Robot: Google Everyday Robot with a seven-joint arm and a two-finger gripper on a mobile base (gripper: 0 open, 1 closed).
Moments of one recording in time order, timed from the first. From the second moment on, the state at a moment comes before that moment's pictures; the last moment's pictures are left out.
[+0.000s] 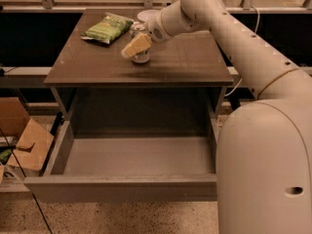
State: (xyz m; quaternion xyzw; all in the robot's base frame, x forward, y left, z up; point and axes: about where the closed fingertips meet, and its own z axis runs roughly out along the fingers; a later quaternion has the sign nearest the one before) arm 0.796 0.045 0.887 -0.50 0.72 0.20 0.43
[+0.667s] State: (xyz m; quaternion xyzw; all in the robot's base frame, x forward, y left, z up) arm 0.777 0.042 0.903 -0.50 0.71 0.22 0.45
